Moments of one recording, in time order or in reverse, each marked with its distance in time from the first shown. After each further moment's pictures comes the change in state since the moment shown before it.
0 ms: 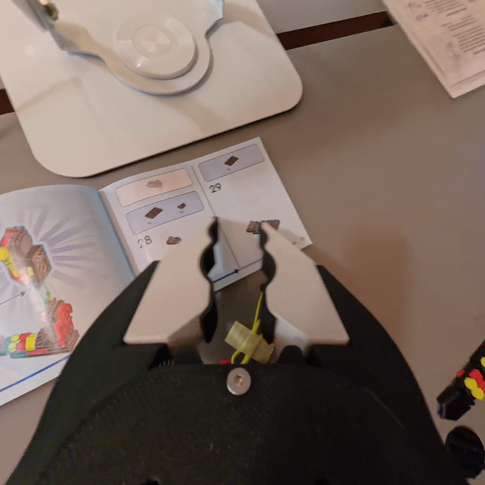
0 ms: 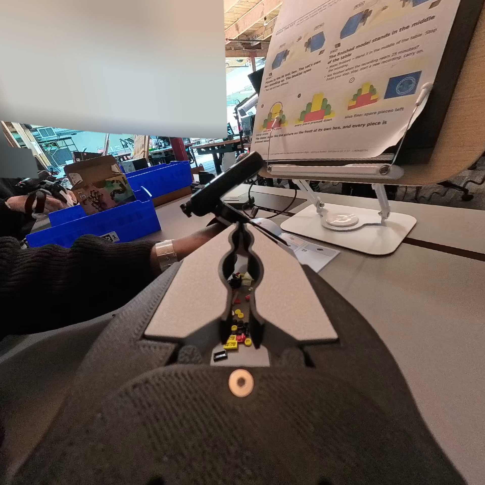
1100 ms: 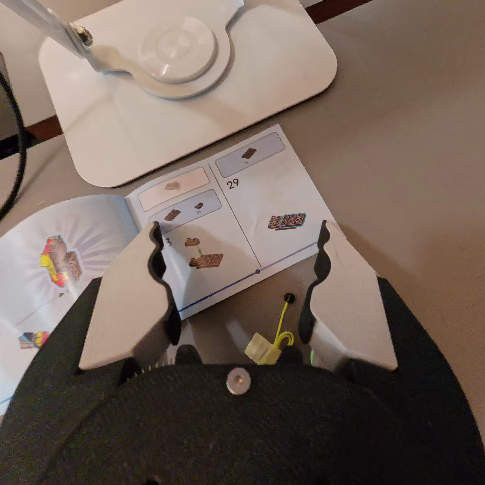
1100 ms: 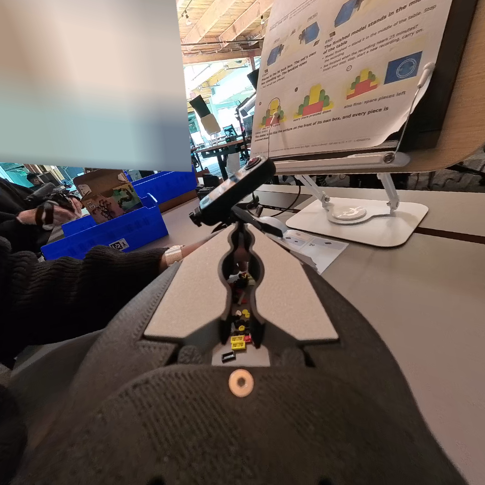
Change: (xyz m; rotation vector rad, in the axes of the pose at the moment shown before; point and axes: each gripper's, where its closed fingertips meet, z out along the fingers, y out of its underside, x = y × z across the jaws) left arm -0.018 0.003 0.010 -0.020 -0.178 0.121; right arm 0.002 0.002 0.001 0.002 -0.008 0.073
